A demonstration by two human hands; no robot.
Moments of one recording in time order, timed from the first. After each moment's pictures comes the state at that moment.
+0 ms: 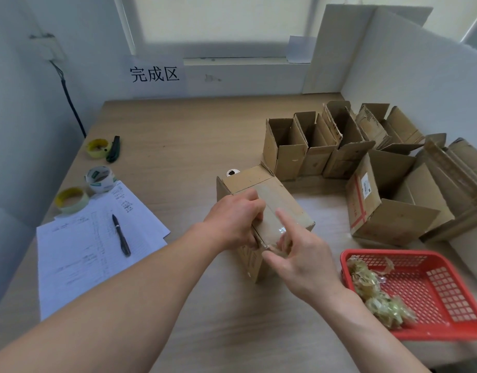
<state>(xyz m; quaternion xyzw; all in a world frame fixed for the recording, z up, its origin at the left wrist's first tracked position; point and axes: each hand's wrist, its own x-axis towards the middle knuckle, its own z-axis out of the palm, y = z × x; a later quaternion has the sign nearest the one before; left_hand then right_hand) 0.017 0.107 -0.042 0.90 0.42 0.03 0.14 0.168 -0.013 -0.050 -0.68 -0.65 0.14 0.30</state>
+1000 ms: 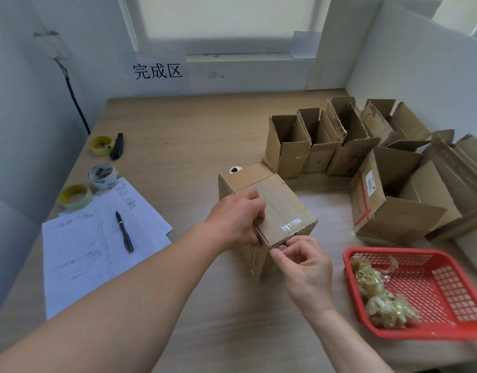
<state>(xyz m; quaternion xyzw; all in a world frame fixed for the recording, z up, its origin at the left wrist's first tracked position) 0.015 0.104 -0.049 0.89 0.43 0.05 0.16 0.157 -0.025 -0.100 -0.67 -0.44 0.25 0.55</state>
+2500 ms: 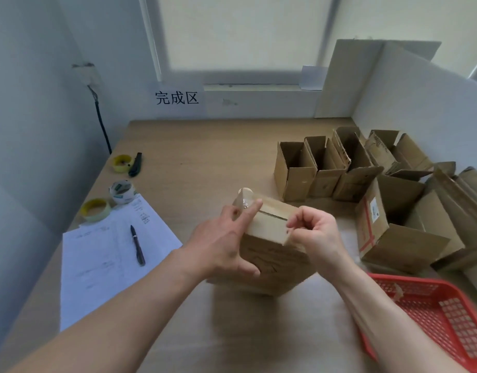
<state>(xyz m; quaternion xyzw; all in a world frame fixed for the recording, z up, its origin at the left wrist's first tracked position) -0.030 0.071 -0.015 0.86 0.49 0.05 0.15 0.183 0.029 -0.004 -0.57 -0.51 0.42 0.49</state>
